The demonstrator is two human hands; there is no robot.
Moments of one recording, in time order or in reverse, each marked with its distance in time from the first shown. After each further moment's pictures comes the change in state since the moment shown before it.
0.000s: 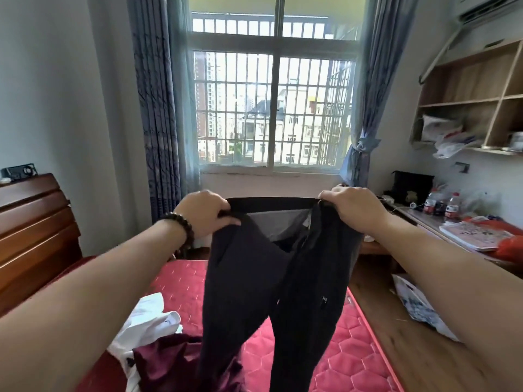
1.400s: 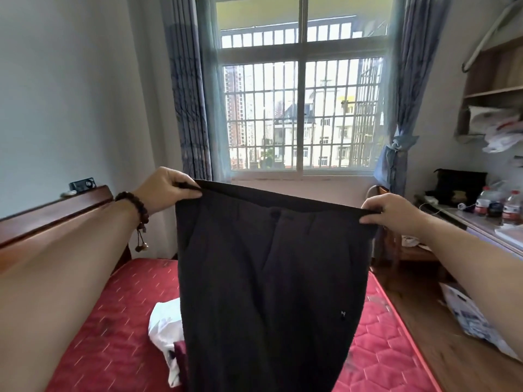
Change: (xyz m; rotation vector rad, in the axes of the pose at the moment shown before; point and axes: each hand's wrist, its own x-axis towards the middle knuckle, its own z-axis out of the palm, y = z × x) left_hand -0.042 -0.072 -0.077 -0.708 0.147 -0.314; right_hand -0.019 0.035 0.009 0.748 -0.200 0.196
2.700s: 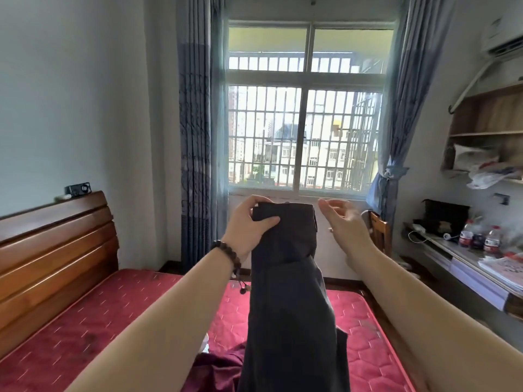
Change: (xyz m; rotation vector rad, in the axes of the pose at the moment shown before) left_hand -0.024 0.063 0.084 -0.632 0.137 -0.096; right_hand 0.006 -0.184 0.054 0.706 0.371 0.289
